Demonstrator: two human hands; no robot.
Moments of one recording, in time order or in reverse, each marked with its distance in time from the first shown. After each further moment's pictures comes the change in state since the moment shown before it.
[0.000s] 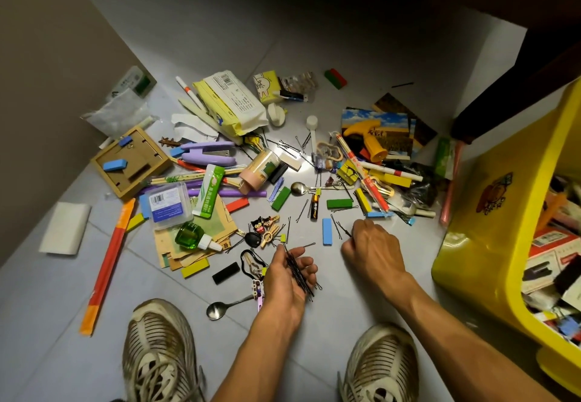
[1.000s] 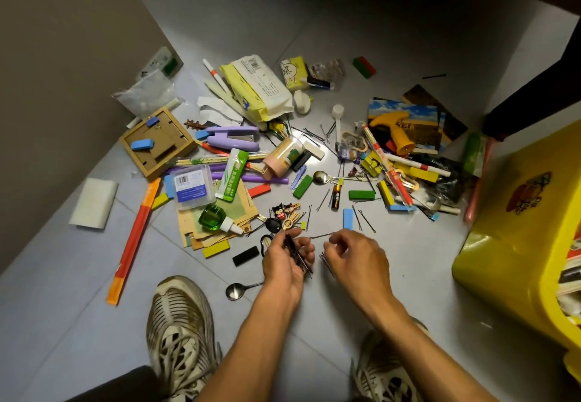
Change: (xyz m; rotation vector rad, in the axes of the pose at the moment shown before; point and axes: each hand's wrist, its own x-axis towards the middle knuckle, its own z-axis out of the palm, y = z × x) left_hand 0.009 0.022 -0.023 -0.111 0.015 0.068; right_hand -0.054 -0.072 -0.007 0.506 0.121 -0.001
